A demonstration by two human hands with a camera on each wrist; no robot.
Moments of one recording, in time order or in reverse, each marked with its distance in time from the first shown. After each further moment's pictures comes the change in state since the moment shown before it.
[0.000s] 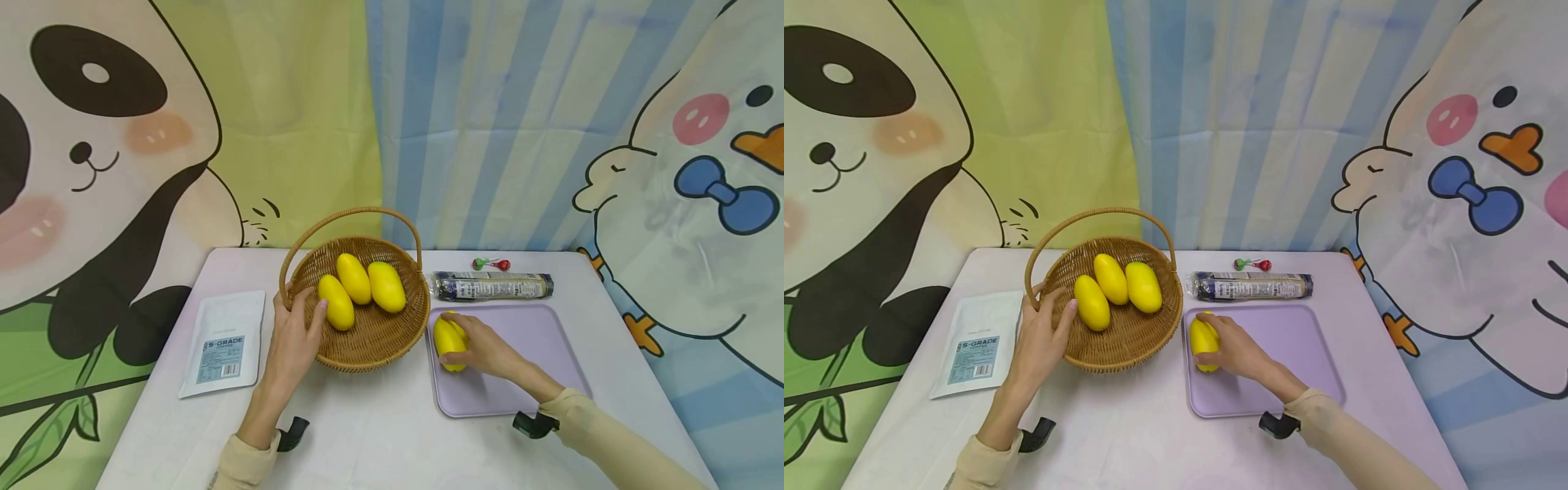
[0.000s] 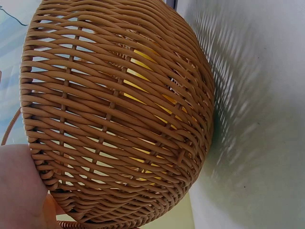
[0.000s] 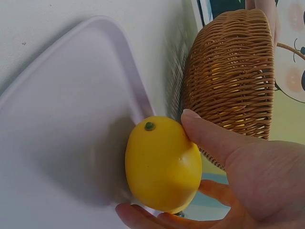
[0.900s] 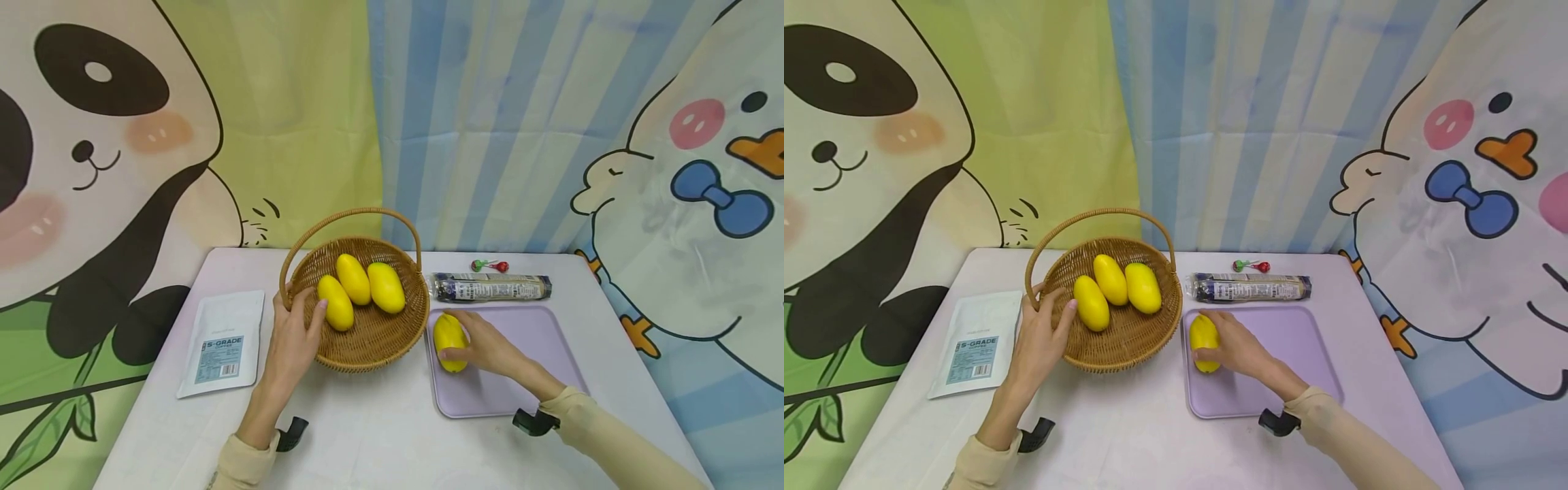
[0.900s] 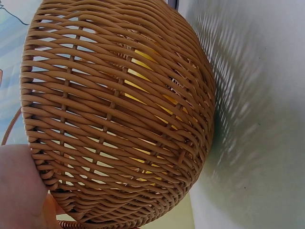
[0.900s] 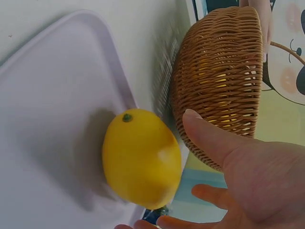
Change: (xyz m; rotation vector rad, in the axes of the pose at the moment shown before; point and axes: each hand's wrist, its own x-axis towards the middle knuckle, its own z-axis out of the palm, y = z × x) left_hand -0.001 0.000 -0.001 -0.009 0.006 0.006; right_hand -0.003 -0.005 -0.010 -0.016 0.025 -0.024
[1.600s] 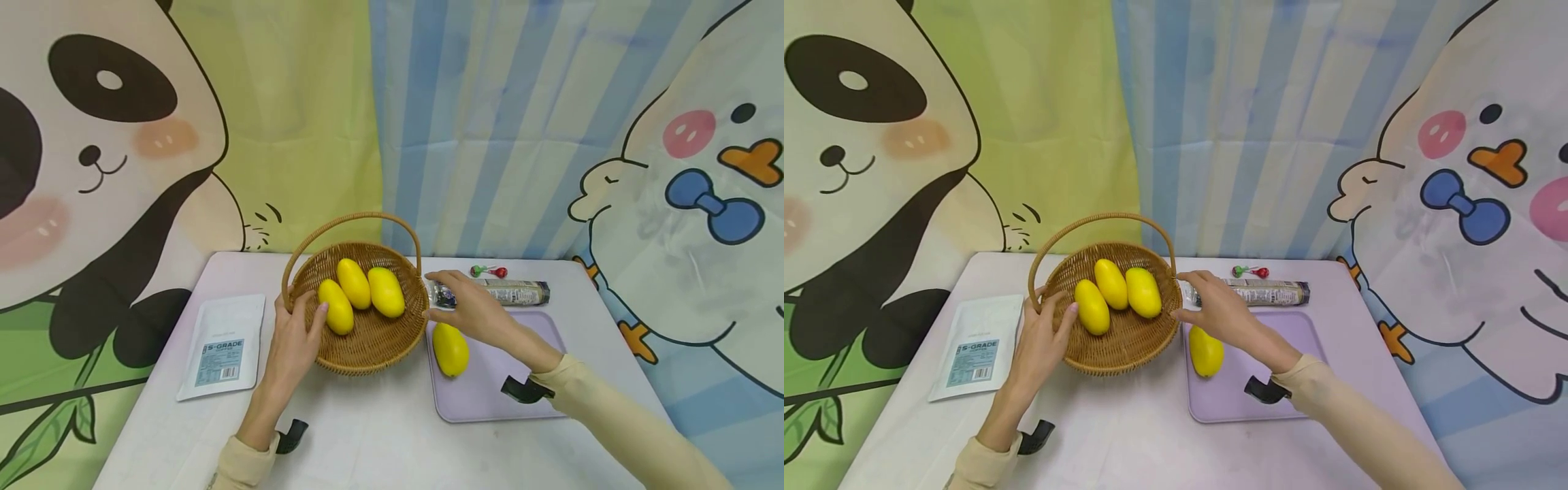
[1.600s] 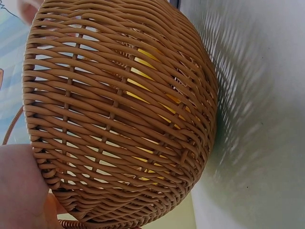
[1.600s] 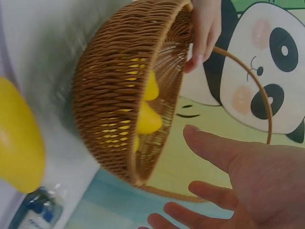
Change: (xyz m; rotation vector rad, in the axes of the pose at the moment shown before) left_hand 0.000 0.000 -0.001 0.002 -0.012 -0.012; right_hand 0.015 -0.082 -0.057 -0.138 0.153 -0.191
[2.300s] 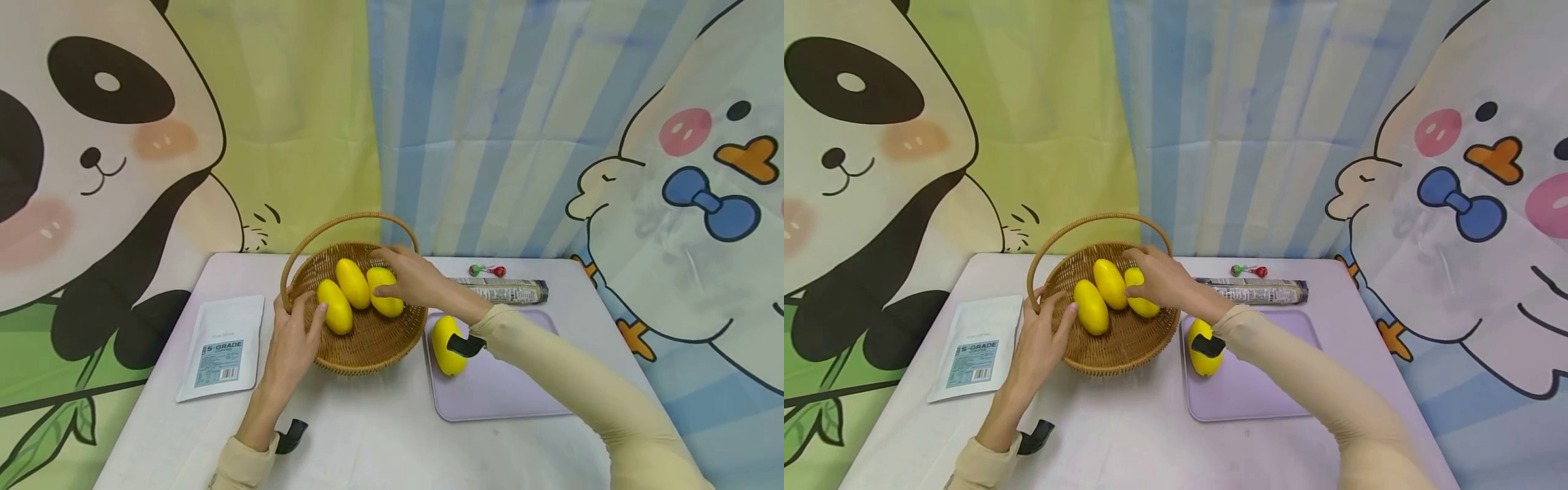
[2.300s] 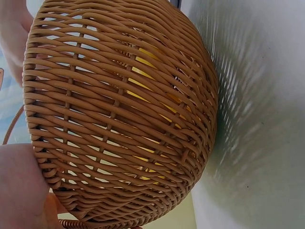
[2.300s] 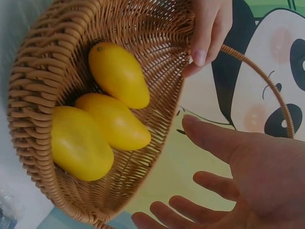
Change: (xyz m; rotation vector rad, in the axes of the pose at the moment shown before) left_hand -0.001 0.000 0.001 0.008 0.013 0.020; right_hand 0.080 -0.051 0.010 -0.068 -0.165 -0.107
